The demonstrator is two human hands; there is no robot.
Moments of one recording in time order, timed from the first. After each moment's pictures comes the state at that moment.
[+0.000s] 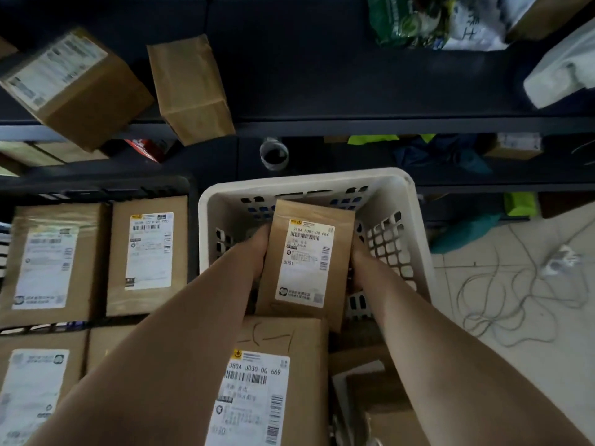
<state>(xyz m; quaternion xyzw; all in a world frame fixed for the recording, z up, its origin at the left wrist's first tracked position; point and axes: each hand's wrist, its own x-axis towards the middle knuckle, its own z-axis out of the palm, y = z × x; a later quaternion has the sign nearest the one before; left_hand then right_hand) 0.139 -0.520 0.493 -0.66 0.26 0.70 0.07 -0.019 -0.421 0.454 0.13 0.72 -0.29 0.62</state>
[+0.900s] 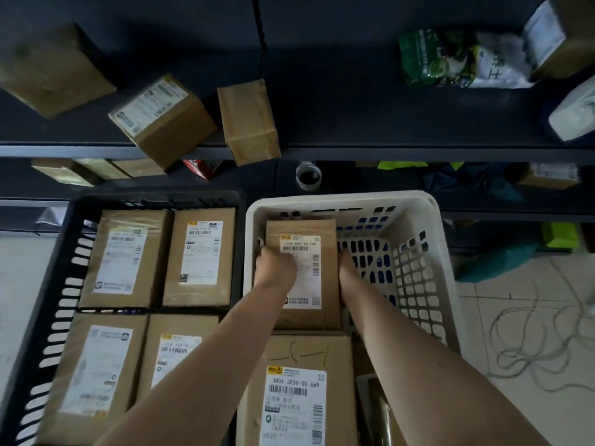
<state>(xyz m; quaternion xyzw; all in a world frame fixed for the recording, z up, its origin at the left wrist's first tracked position) 0.170 -0.483 0.564 -0.75 0.45 0.50 -0.01 0.047 -0.439 0.473 0.08 0.70 -0.34 0.62</state>
